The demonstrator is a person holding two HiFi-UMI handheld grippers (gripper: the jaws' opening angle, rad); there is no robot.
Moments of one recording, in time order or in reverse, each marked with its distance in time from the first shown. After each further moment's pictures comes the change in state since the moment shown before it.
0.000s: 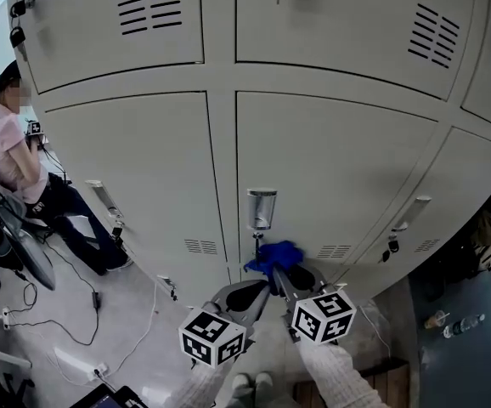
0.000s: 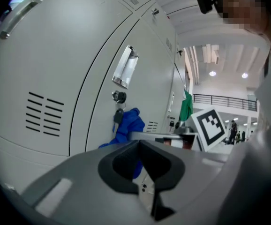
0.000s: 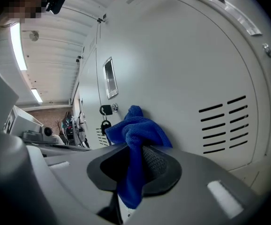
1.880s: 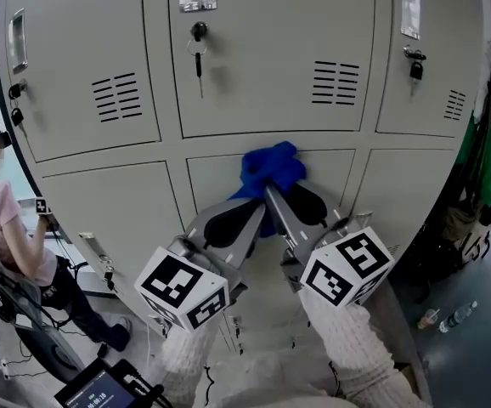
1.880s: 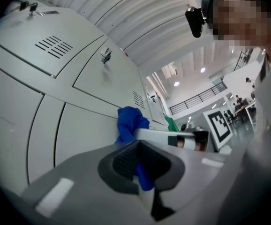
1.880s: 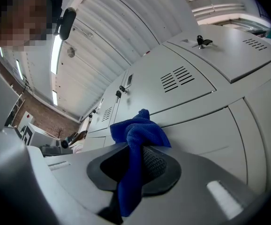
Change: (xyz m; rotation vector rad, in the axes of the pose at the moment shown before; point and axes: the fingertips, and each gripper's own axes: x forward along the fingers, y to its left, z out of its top) left arm -0.005 -0.090 0.285 0.420 -0.437 -0.180; right arm -0.082 0.052 0.310 -0.305 -0.525 0.059
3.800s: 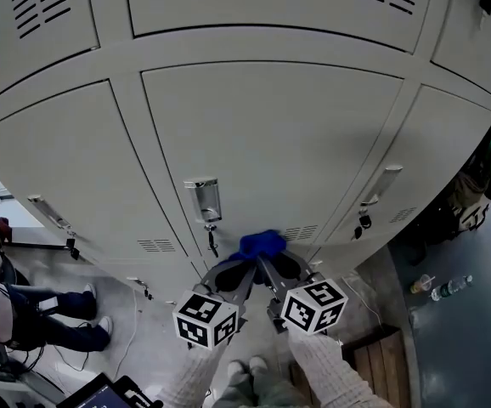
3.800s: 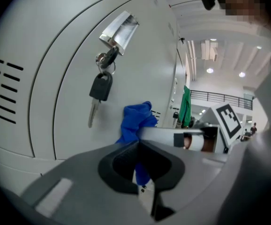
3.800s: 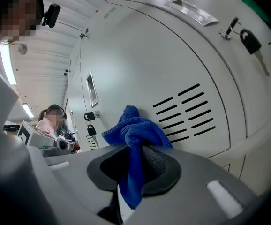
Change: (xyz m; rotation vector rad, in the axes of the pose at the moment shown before) left arm -0.074 -0.048 -0.314 -0.417 0.489 0.112; right arm -0.115 0.007 -0.317 0.433 0.452 -0.173
